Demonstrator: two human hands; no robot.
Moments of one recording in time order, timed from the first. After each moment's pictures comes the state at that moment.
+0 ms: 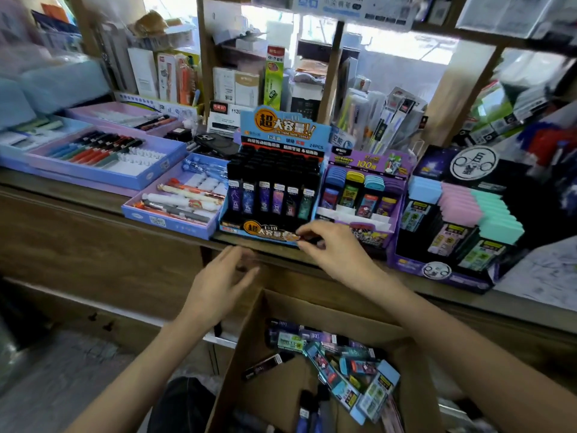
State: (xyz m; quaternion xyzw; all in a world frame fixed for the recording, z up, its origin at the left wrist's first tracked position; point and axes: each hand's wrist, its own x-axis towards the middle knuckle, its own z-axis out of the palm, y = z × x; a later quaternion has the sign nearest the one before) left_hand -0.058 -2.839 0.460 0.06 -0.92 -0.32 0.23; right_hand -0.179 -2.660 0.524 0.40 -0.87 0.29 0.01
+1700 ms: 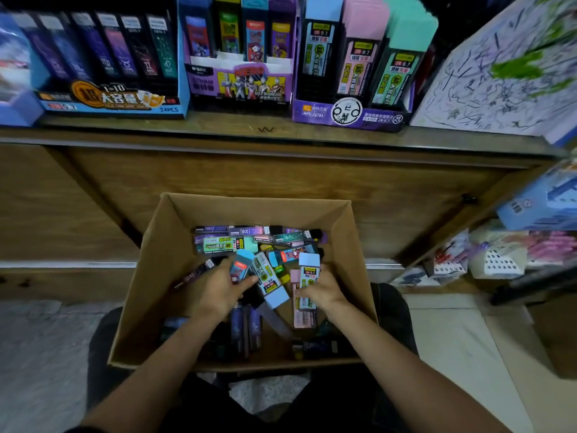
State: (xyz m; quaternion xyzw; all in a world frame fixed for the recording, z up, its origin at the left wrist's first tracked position) left_hand -0.051 -2.684 0.244 0.19 -0.85 -0.49 -0.07; right_hand -0.093 -2.489 0.256 -0.16 -0.80 0.52 -0.26
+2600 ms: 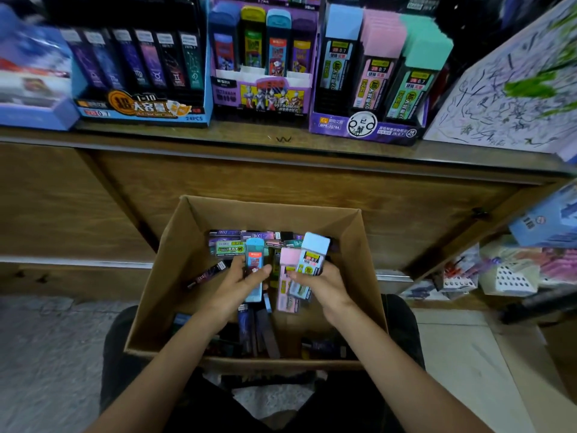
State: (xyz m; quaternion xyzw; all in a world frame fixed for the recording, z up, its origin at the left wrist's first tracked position) left_hand -0.040 -2.678 0.287 0.19 -0.65 -0.73 -0.10; right_hand -0.084 -2.511 0.287 -0.12 -0.69 0.67 -0.22
